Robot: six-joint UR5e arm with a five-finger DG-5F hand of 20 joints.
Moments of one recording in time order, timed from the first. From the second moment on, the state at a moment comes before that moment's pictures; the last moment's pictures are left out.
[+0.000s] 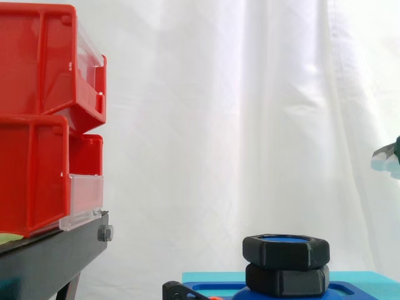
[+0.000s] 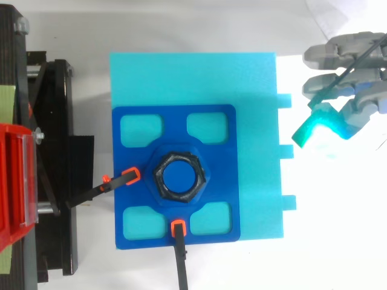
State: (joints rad) arm 0.03 -1.73 -1.84 -2.71 -1.62 -0.87
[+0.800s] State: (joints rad) arm 0.03 -1.73 -1.84 -2.71 -1.62 -0.87
